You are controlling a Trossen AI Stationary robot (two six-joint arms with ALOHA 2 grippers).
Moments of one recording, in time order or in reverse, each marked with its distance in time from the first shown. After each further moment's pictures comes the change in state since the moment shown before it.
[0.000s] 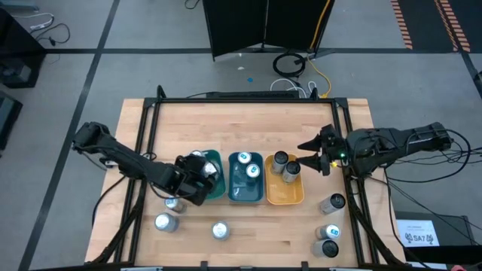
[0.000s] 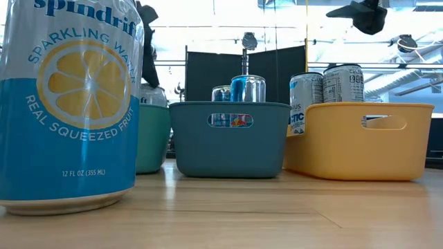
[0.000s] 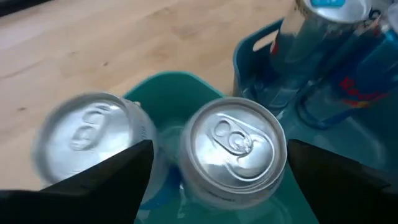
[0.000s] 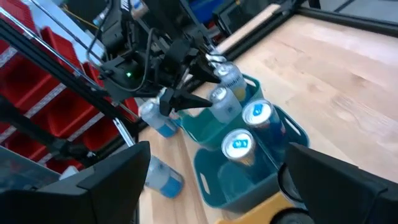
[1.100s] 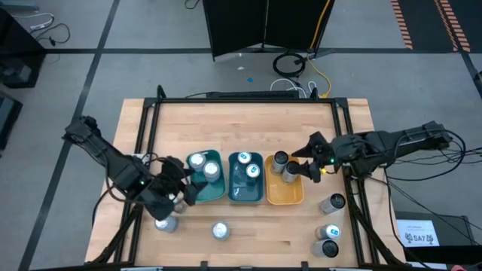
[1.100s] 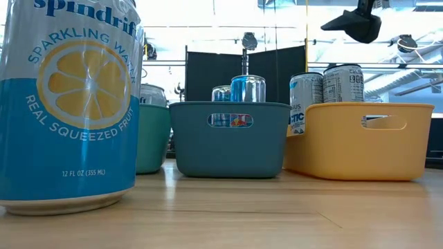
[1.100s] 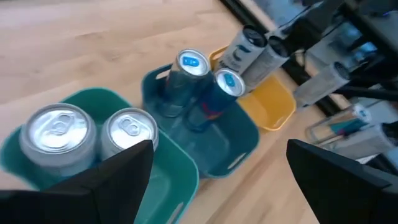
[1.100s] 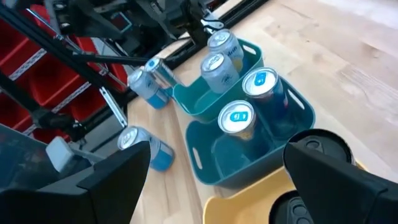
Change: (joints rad) left arm -0.250 -0.155 0.262 -0.183 -0.091 -0.186; right arm 0.000 0.115 0.000 -0.013 -0.067 -0.012
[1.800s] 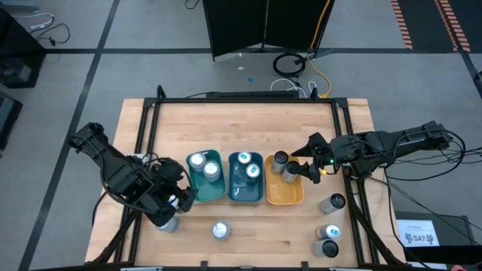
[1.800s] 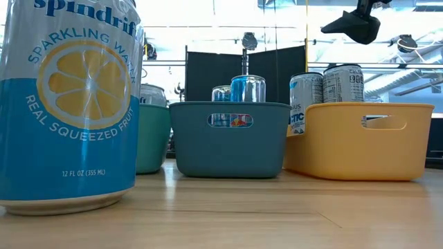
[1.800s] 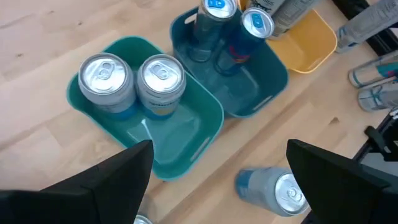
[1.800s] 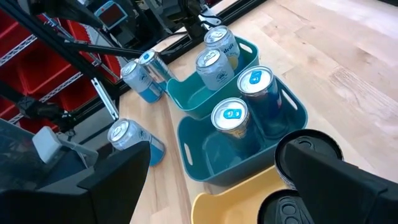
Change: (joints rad) left arm -0.014 0.171 0.385 -0.487 0.260 -0.129; right arm 0.000 0.005 0.000 -0.015 0.004 -0.051
